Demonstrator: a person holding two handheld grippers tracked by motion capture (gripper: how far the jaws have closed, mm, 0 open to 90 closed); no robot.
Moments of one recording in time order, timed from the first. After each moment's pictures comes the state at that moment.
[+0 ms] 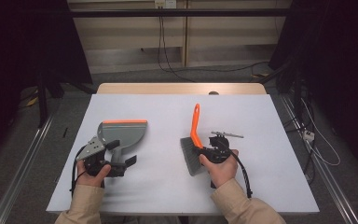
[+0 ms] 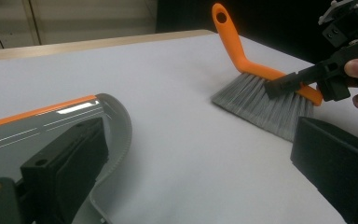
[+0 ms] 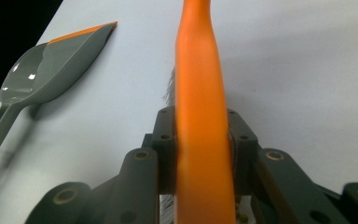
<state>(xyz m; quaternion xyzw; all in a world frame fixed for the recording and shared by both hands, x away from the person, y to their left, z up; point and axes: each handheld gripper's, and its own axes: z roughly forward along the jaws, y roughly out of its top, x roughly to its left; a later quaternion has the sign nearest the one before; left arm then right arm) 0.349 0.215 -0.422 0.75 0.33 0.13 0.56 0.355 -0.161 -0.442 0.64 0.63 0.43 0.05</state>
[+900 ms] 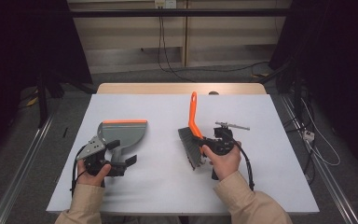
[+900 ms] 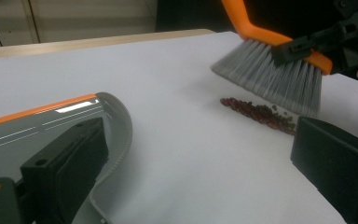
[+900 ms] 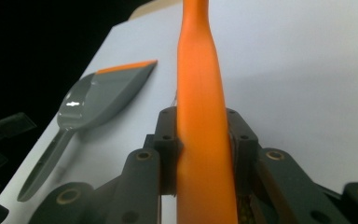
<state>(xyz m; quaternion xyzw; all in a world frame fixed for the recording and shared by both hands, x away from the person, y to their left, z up) 0.350 0.215 -0.423 0.75 0.33 0.13 0.56 0.367 -0.170 -0.412 0.60 0.62 0.50 0.04</state>
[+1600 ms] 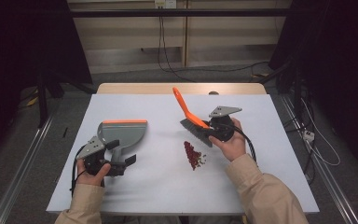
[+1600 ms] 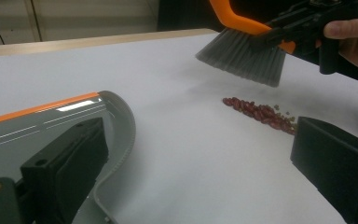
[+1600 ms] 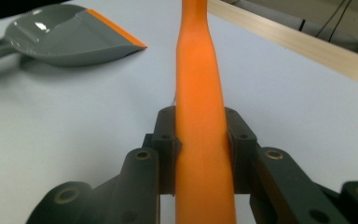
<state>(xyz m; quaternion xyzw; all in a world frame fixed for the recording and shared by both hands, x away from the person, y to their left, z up) 0.352 0.217 -0.424 0.74 0.34 0.13 0.56 0.423 -0.191 -0.411 0.35 0.81 0.45 0.18</state>
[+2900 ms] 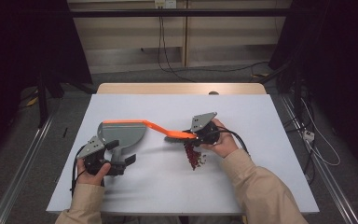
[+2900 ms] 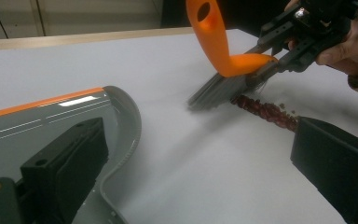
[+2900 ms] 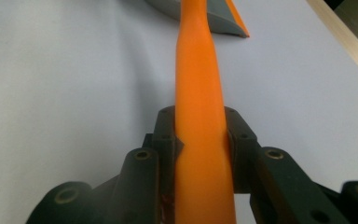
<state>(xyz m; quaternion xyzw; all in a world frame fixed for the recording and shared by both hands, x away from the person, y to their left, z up) 0.354 0.218 -0.427 0.75 0.35 0.13 0.55 0.438 -0.153 -0.430 0.08 0.90 0.41 0.14</state>
